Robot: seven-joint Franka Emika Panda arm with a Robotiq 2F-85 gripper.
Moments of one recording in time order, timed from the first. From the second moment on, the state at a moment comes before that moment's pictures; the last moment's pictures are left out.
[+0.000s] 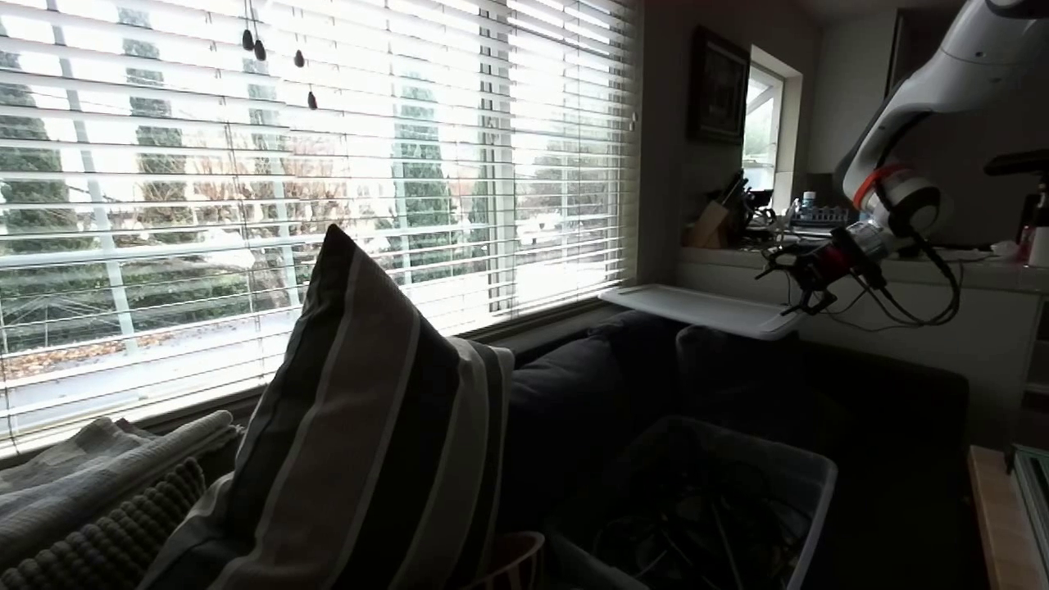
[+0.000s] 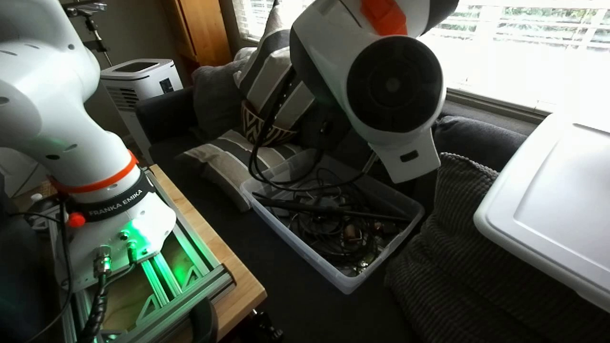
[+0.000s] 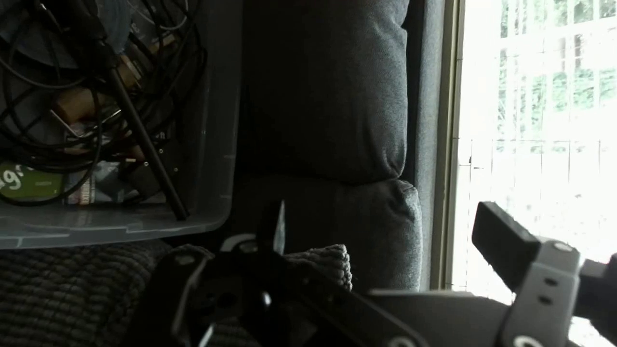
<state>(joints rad) -0.45 0.20 -0.48 -2.30 1.33 2.05 -0.56</state>
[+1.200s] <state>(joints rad) -0.61 0.58 -0.44 -1.95 1.47 1.82 -0.43</state>
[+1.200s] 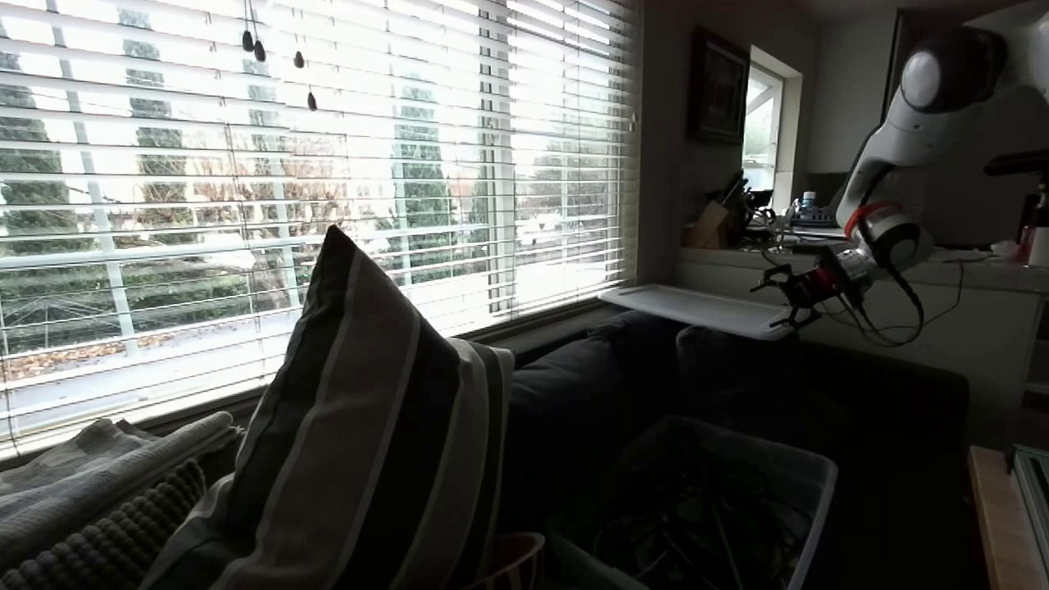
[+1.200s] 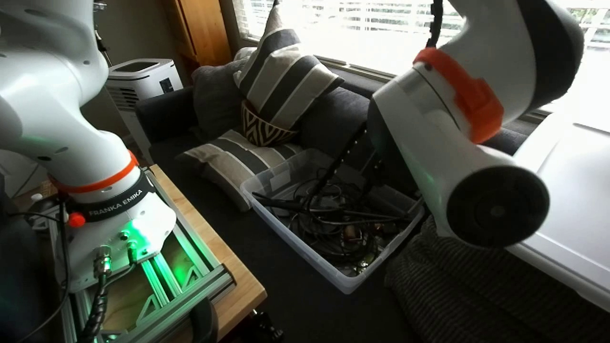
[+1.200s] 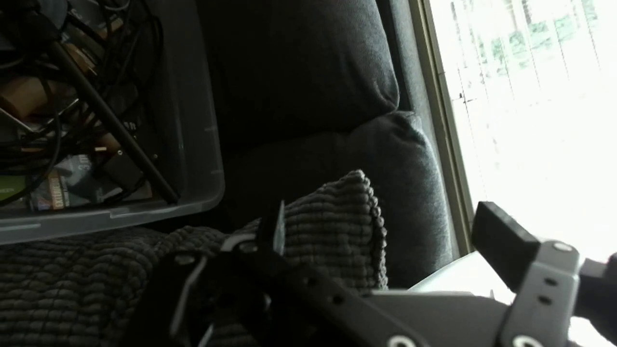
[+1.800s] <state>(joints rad) -0.83 0.88 -0.35 -1.62 1.52 1.76 -0.38</state>
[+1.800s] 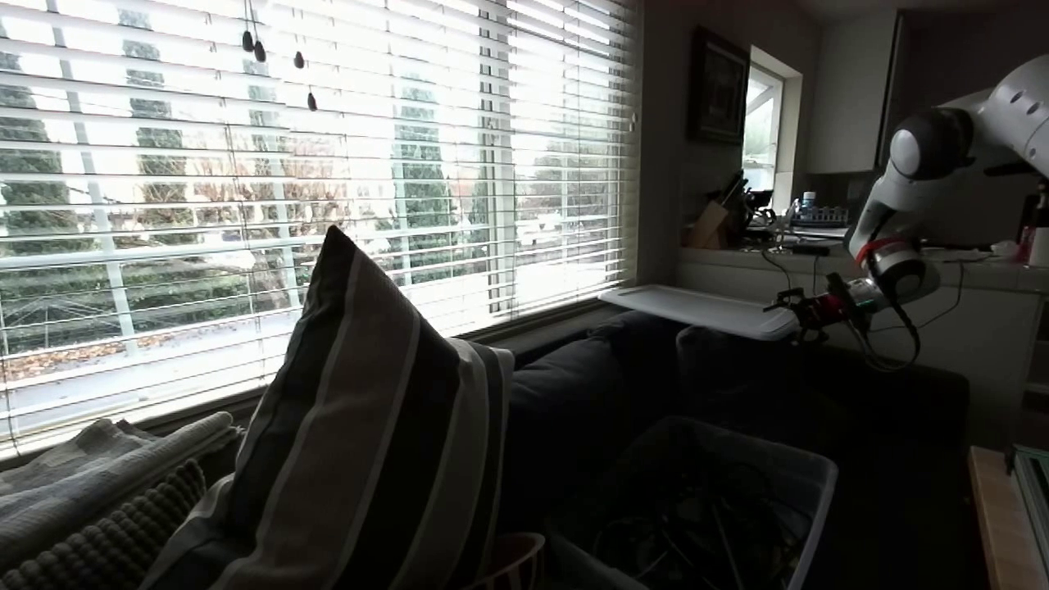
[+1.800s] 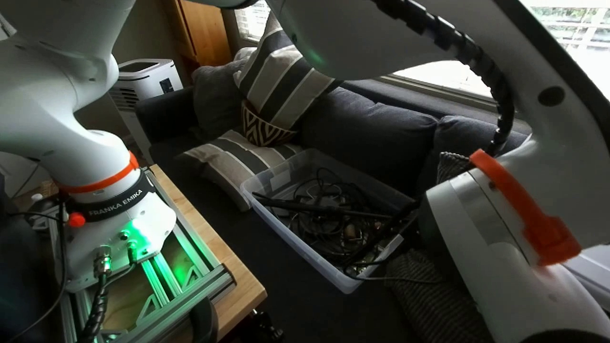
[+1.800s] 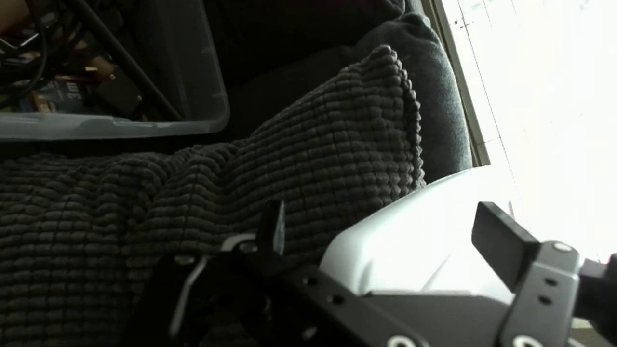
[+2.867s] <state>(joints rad) -0.98 1.11 -0.19 -1.30 1.66 1.86 -0.36</state>
